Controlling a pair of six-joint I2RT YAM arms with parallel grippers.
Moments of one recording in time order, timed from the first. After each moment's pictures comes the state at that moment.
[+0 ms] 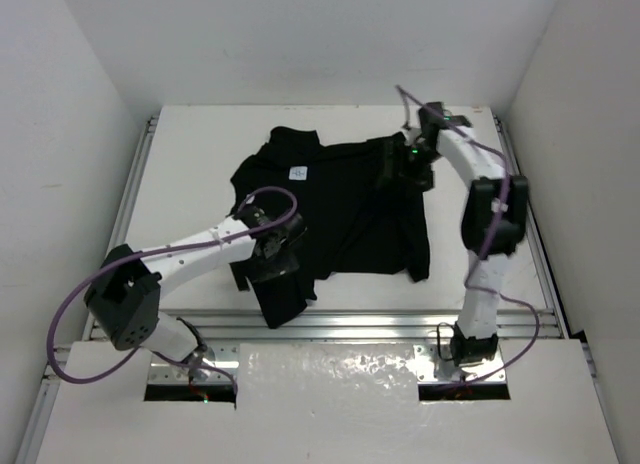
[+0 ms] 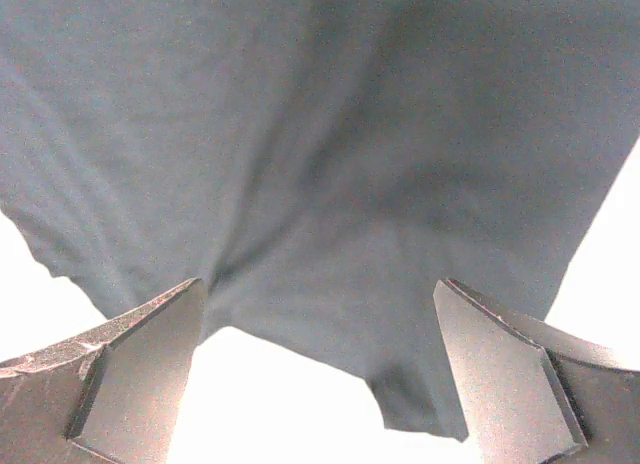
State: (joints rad) left arm -0.75 1.46 0.99 -1.09 -0.29 -1.22; right arm 0.11 2.18 1.83 -0.97 -0.35 0.20
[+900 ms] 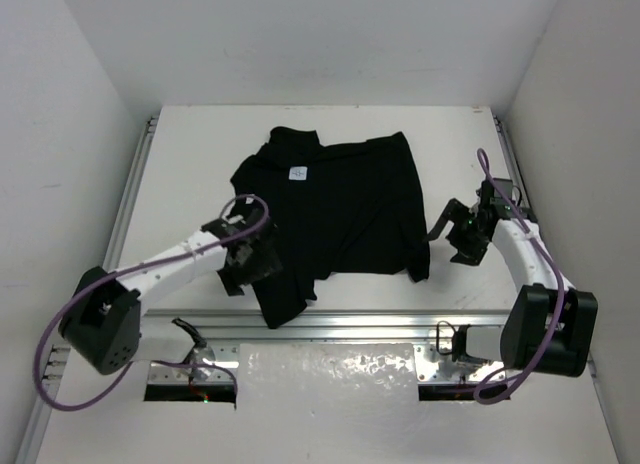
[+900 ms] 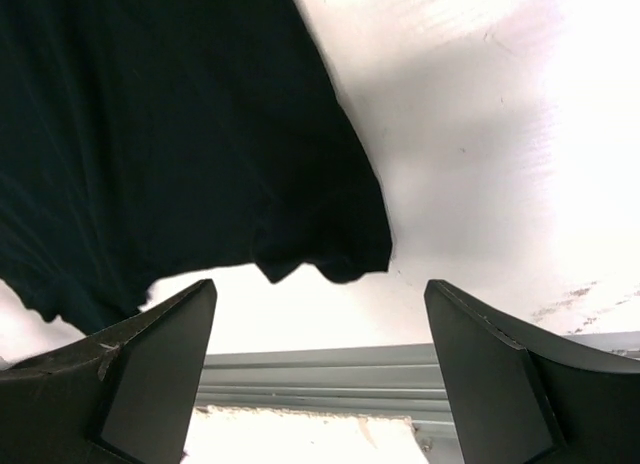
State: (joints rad) left arm -0.49 1.34 0.81 -0.87 -0.16 -1.07; right arm -0.16 1.30 0.81 -0.70 -0.26 0.46
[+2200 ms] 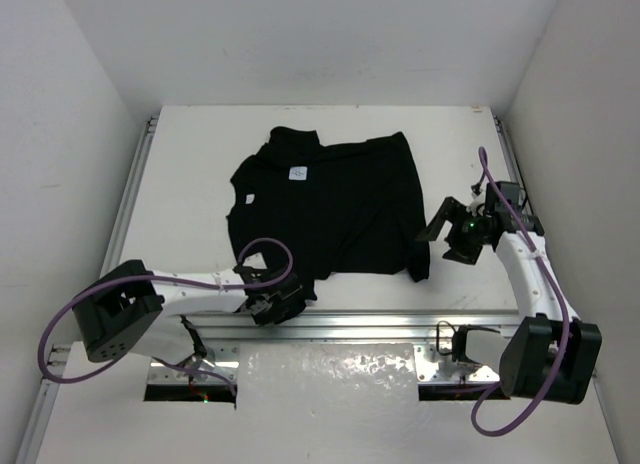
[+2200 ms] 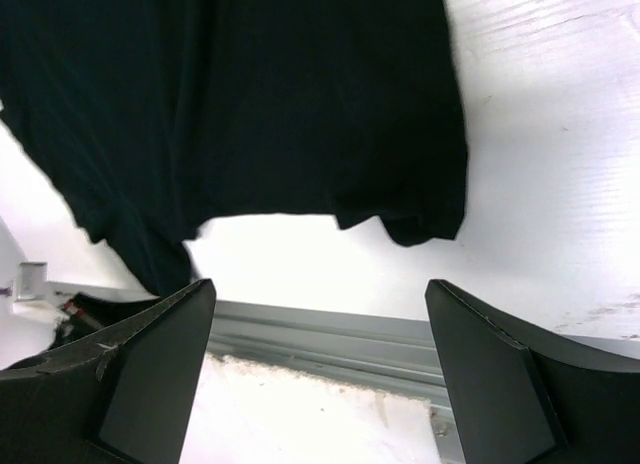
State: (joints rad) left arm -0.96 1.37 0.54 -0.59 -0.27 -1.42; right arm -0.16 1.16 0.79 -0.74 -0.44 0.39
